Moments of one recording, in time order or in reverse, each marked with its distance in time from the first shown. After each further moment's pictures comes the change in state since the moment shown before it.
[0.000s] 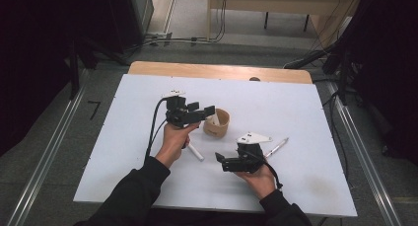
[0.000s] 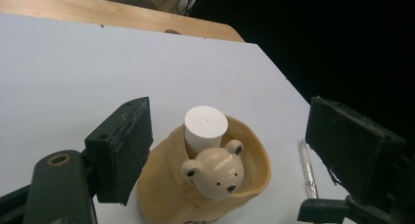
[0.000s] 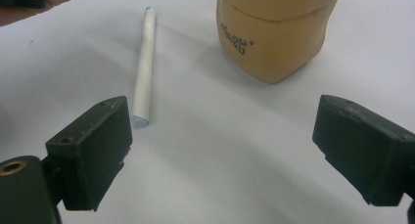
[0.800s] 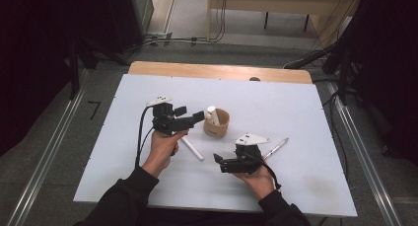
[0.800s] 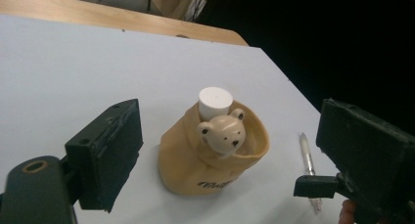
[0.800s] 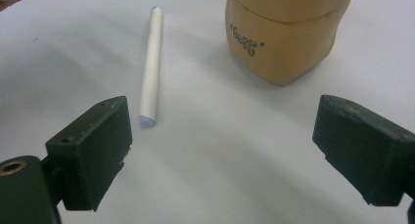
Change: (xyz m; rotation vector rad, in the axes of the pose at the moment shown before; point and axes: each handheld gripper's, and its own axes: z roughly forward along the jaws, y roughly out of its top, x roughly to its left) left arm 0.004 -0.013 -0.039 -0.033 0.039 0.006; right arm 0.005 -0.001 0.002 -0.006 0.004 -0.020
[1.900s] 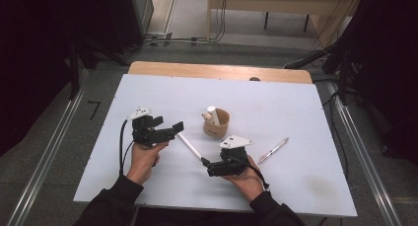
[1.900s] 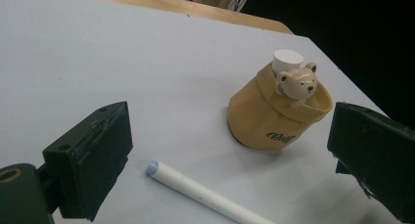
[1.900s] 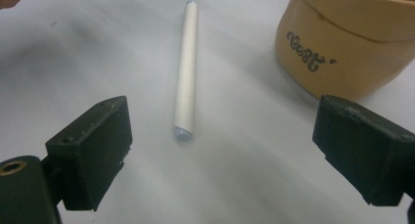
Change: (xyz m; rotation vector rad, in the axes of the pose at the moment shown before) left arm 0.030 -0.027 -0.043 -0.009 0.153 0.020; right arm 0.028 0.005 0.023 0.017 0.021 -0.093
